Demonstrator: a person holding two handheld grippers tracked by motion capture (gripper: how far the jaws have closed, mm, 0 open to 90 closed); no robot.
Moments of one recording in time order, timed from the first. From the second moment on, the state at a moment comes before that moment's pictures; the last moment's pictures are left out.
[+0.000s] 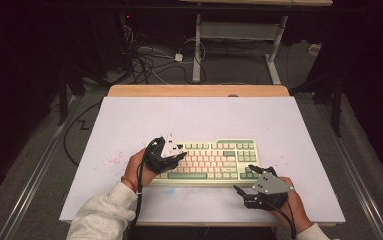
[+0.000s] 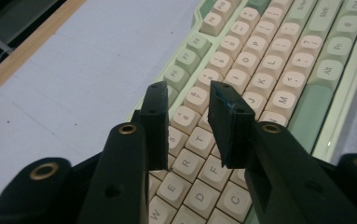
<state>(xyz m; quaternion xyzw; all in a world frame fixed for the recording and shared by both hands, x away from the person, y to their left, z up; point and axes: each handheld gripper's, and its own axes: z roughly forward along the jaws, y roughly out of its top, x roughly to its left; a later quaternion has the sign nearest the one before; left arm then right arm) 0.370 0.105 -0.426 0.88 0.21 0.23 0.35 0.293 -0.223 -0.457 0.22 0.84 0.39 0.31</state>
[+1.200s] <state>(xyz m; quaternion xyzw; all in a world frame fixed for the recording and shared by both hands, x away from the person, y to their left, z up) 0.330 0.139 -0.427 0.84 0.20 0.30 0.41 0.294 -0.225 -0.456 0.23 0.84 0.39 0.31</state>
